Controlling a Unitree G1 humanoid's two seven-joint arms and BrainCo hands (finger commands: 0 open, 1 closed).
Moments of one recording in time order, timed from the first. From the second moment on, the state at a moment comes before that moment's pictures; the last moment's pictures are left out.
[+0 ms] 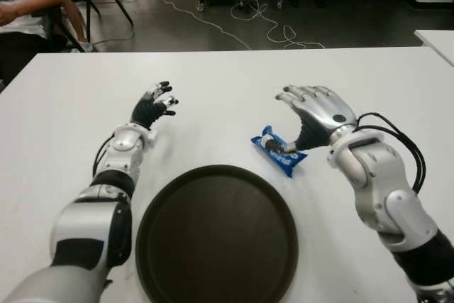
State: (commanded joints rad) left arm -0.82 0.17 0.15 1.30 0.02 -0.34 -0.17; right arm -0.29 -0.39 0.41 -0.32 -1.15 0.35 0.51
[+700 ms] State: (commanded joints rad) left arm -0.82 0.17 0.14 1.29 0.03 -0.35 -0.18; right arm -0.24 -0.28 0.43 -0.21 -1.26 0.43 0.41
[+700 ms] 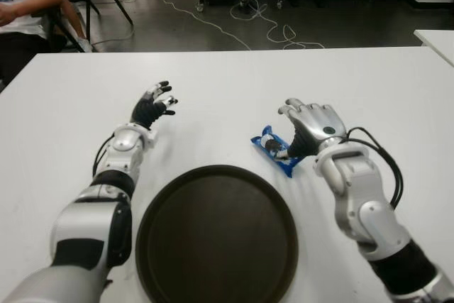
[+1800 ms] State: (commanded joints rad) left arm -0.82 0.17 0.13 1.29 0.03 -0.34 -0.16; right arm -0.19 -0.17 0.36 0.18 -1.01 0.15 -0.54
